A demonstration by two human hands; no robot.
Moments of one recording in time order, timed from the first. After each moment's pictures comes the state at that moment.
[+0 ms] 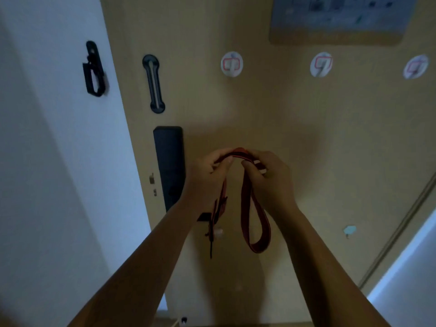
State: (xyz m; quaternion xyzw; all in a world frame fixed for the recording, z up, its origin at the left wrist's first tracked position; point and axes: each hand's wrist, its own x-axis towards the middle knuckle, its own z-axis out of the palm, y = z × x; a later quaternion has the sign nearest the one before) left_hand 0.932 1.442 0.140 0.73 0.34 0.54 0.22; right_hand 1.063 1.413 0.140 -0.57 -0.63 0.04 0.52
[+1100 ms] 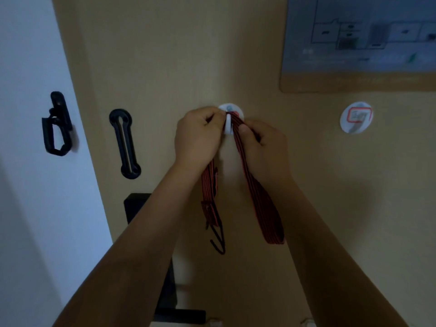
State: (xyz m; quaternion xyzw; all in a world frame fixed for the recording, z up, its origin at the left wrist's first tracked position) left_hand 0.980 1.622 0.273 0.65 0.39 0.64 0.13; right_hand 1.095 1.603 0.249 -0.43 -0.64 0.02 0.63
